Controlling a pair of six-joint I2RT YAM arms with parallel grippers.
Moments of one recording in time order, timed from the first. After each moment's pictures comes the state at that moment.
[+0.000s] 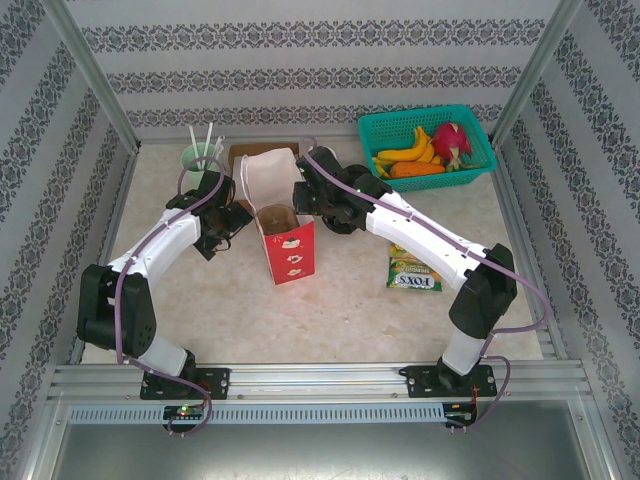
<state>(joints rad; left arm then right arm) -0.20 1.53 1.14 -0.78 -0.04 -1.01 0.78 1.75 1.68 -0.71 0.11 0.67</state>
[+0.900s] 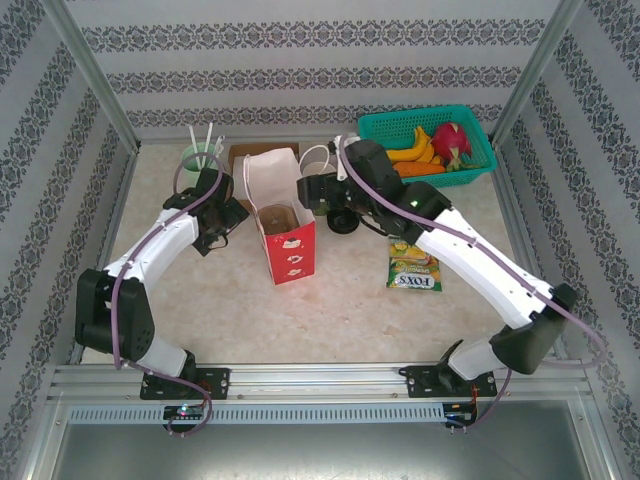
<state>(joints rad) -0.20 1.50 1.15 -0.78 -0.12 -1.00 0.75 1.45 1.58 -0.69 0.15 0.39</state>
